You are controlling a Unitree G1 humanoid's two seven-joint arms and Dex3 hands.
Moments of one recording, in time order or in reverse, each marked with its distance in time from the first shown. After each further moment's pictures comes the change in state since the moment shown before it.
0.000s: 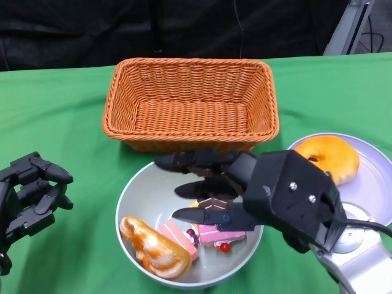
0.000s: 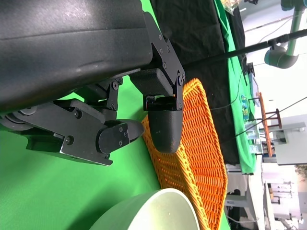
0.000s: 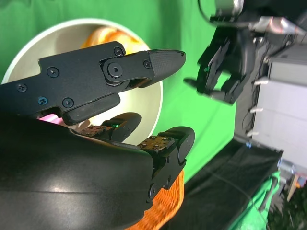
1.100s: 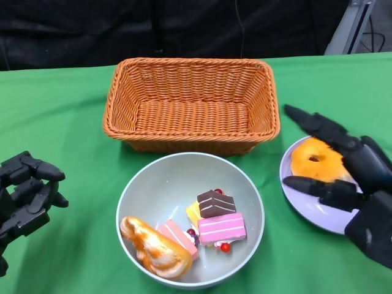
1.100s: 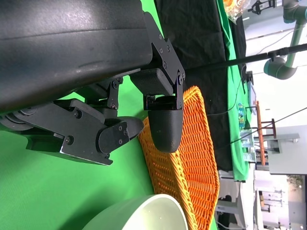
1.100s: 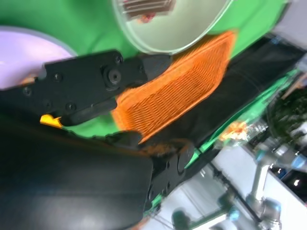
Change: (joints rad) left arm 0.020 0.000 0.014 -0.049 -0.060 0.065 -0.001; right arm 0.187 -0.199 -0.321 0.285 -0.075 -0.743 -0.214
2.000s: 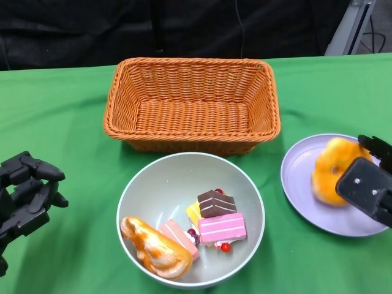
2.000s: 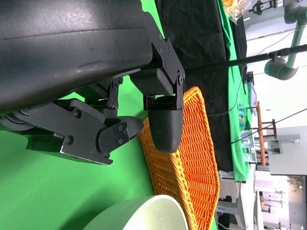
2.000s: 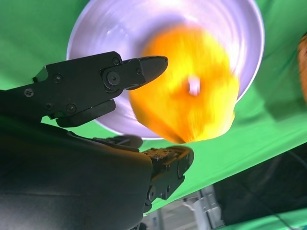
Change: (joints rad) left arm -0.001 0.000 0.002 0.000 -0.001 0.003 -0.001; right arm -0.139 -0.059 0.003 0.364 -0.310 0.402 -0.086
